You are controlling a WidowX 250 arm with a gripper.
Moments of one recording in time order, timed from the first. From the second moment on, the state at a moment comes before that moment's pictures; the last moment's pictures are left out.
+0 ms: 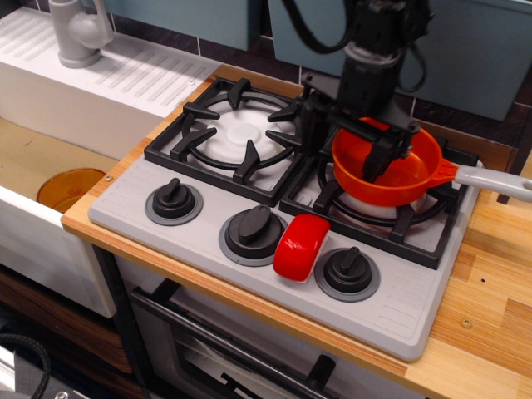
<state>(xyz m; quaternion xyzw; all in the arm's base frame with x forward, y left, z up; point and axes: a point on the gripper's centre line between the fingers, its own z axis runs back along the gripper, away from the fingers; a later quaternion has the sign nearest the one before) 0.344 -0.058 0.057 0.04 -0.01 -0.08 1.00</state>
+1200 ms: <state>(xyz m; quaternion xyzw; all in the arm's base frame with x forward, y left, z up) 0.281 -0.067 0.093 0.02 -0.04 -0.08 1.00</state>
